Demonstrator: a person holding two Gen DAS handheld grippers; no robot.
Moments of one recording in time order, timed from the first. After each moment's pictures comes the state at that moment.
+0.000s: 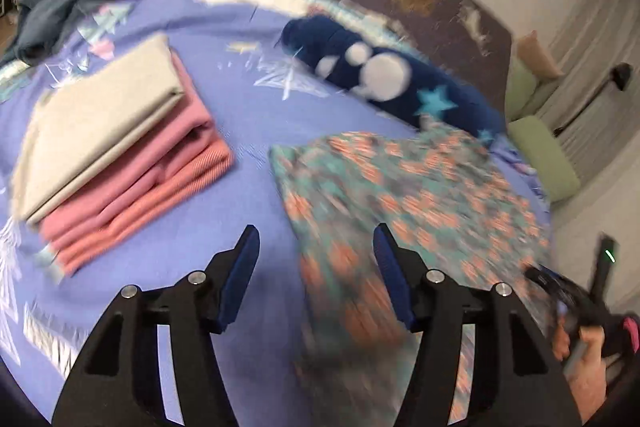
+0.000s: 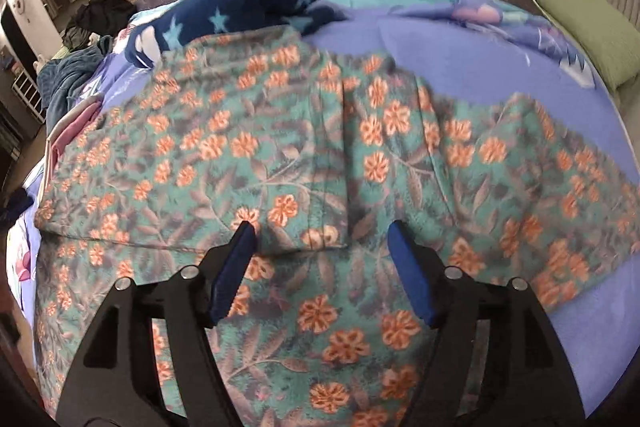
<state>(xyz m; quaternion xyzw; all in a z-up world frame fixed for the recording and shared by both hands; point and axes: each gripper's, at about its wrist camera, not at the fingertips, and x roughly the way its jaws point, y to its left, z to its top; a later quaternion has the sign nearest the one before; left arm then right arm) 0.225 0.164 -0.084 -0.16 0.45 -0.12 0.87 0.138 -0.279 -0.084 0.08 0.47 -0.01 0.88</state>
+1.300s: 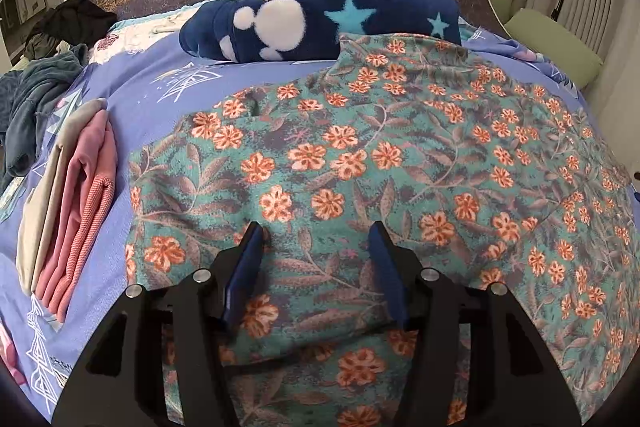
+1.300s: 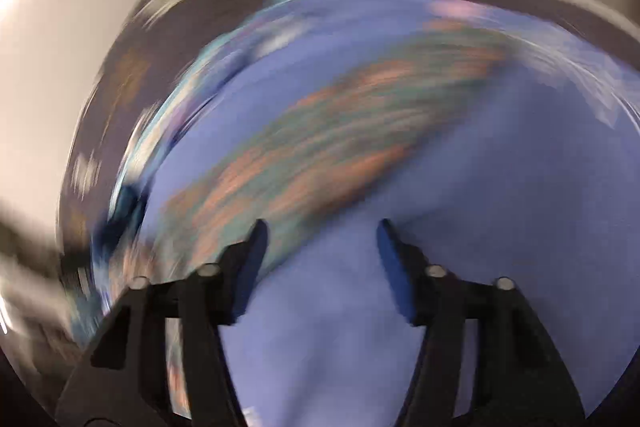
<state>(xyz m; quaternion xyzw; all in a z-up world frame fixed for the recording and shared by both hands) 0.187 0.035 -0.098 0.06 0.43 -0.14 0.89 -0.024 -0.598 -0.108 0.49 0.32 -0.25 0.77</state>
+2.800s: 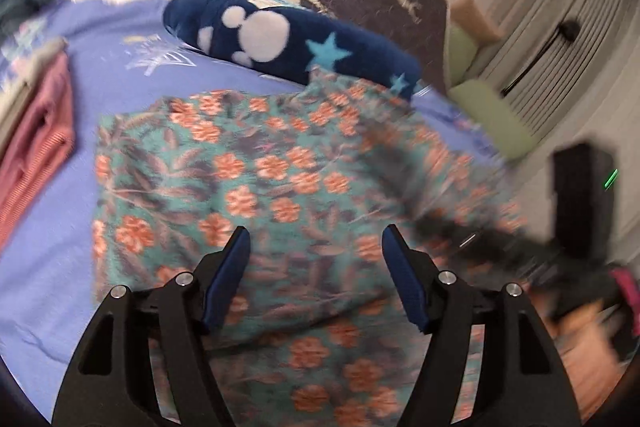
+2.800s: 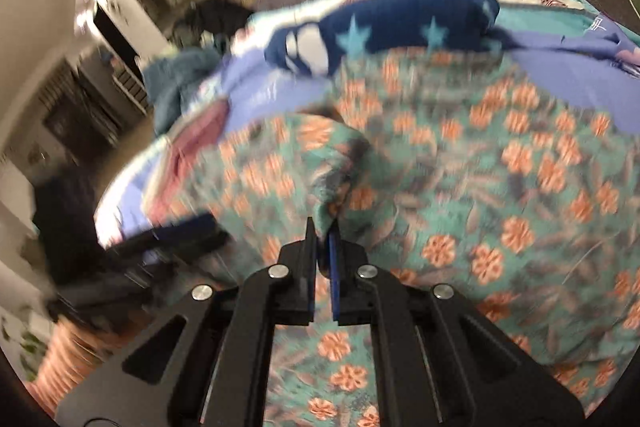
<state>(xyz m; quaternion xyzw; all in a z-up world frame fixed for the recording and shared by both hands) 0.189 0.073 -0.084 -0.15 0.42 -0.26 0.86 0.169 -0.169 -0.074 0.12 0.44 0.20 0.87</state>
